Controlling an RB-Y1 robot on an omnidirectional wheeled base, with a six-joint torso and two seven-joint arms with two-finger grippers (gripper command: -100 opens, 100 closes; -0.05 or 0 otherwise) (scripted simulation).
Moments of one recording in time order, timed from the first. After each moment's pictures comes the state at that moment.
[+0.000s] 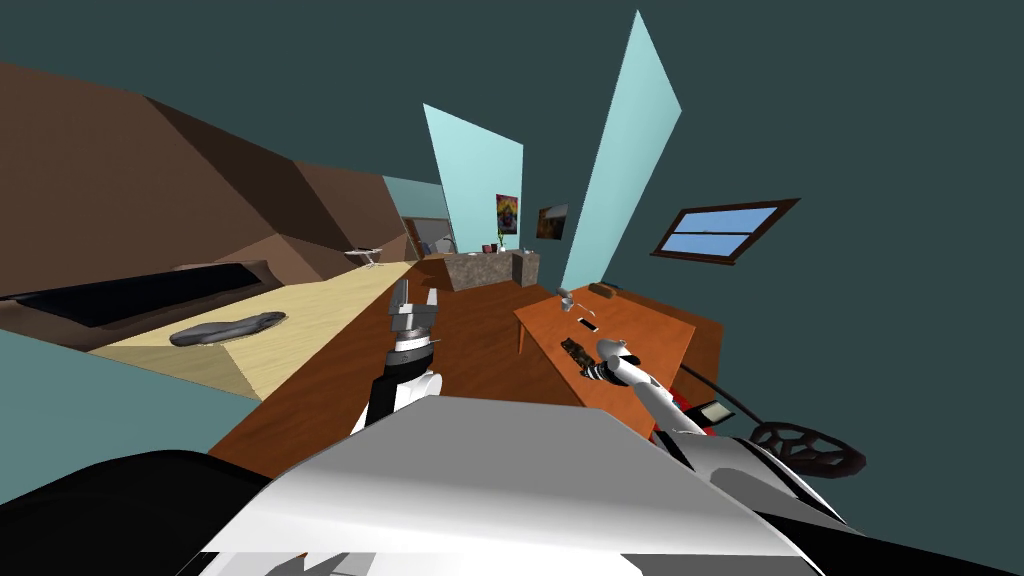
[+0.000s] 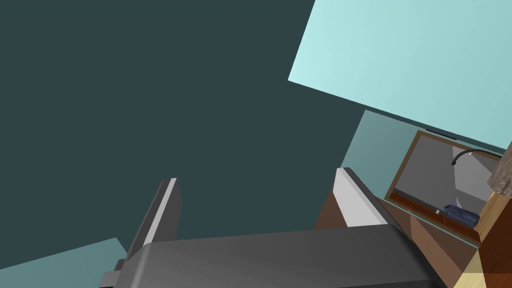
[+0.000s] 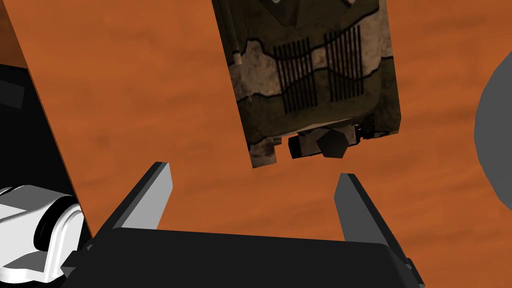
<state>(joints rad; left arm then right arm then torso) 0.48 0.02 -0.01 -2.37 0.11 -0.49 0.00 -0.24 -0.56 -0.04 -0.75 -0.88 0.78 -0.77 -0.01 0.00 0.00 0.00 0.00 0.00</state>
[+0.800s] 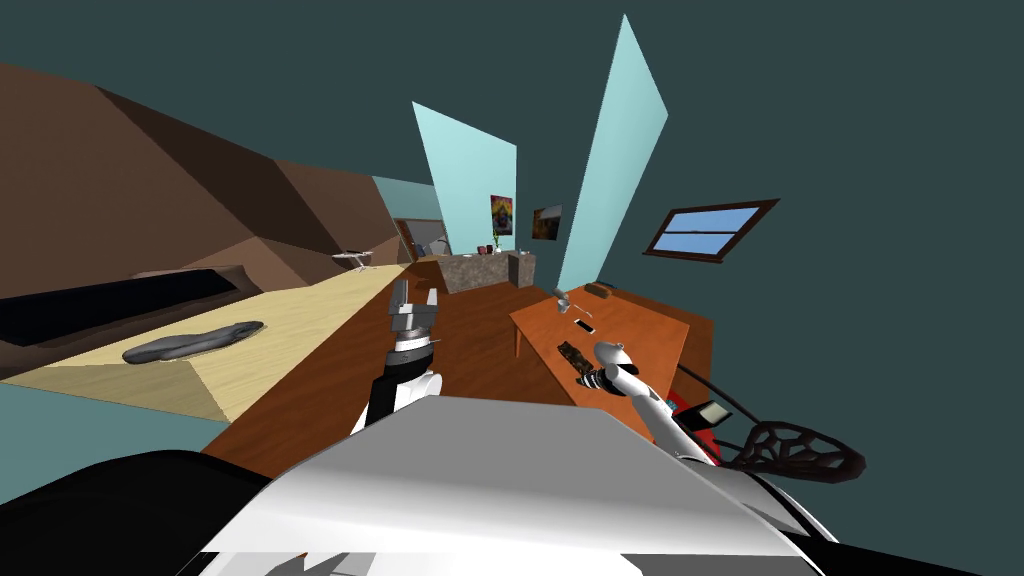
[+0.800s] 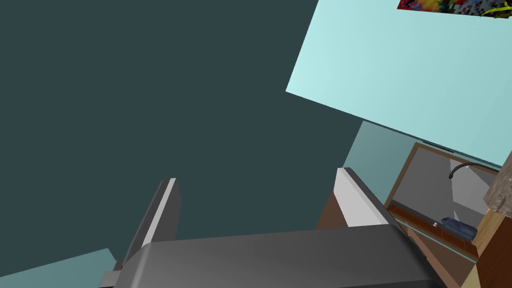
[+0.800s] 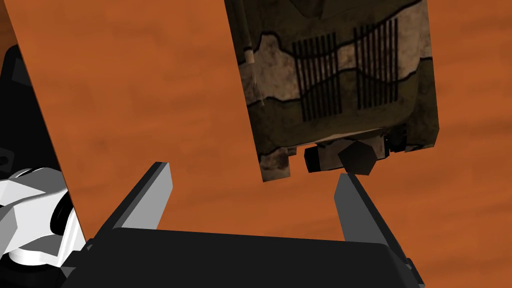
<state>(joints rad) 0.48 0.02 -0.01 -2.37 0.11 -0.49 0.00 -0.12 -0.48 -0.12 -0.89 -0.82 0.83 -0.72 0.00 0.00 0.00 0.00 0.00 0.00</state>
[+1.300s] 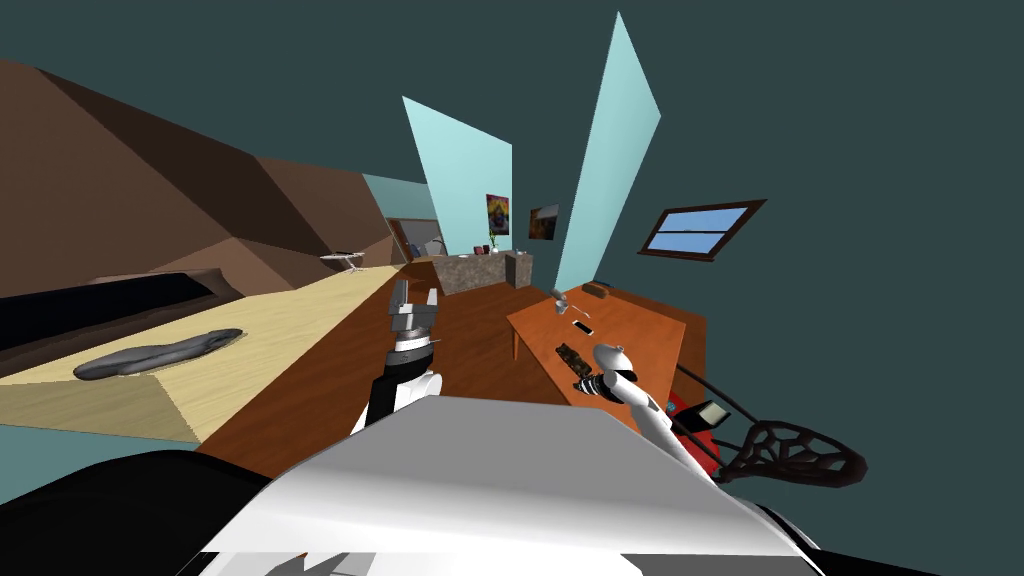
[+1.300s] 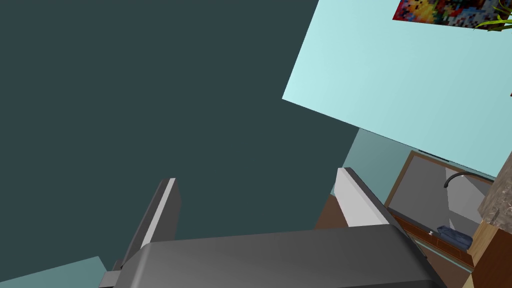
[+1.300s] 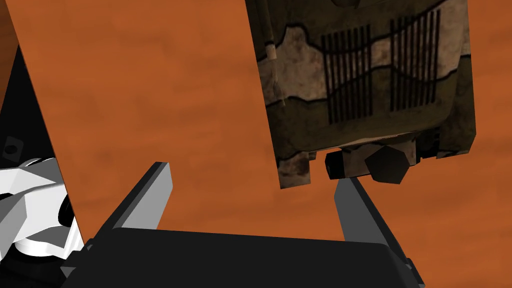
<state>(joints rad) 0.48 0.02 -0.01 -2.37 0.11 -0.49 0.00 -0.05 -0.40 -0.18 -1.00 -0.75 0.86 -0.68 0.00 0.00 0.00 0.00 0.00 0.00</state>
